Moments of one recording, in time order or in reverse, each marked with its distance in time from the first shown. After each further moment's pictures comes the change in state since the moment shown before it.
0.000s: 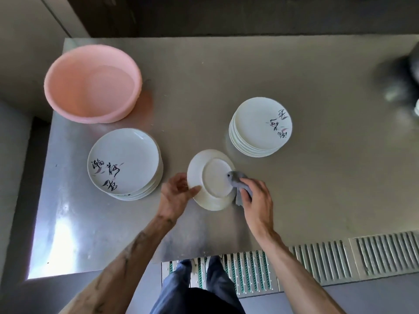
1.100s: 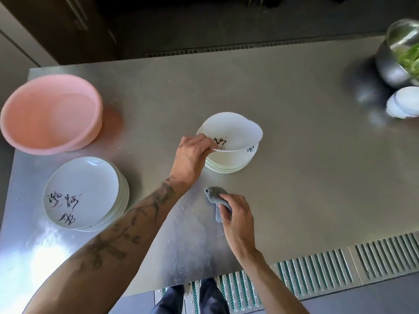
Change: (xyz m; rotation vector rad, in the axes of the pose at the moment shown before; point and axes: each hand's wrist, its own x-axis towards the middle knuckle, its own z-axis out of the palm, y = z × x) left_hand 0.107 0.090 0.134 0.771 0.006 1.052; right_hand 0.015 0.014 -0.031 0.110 -0.019 0.057
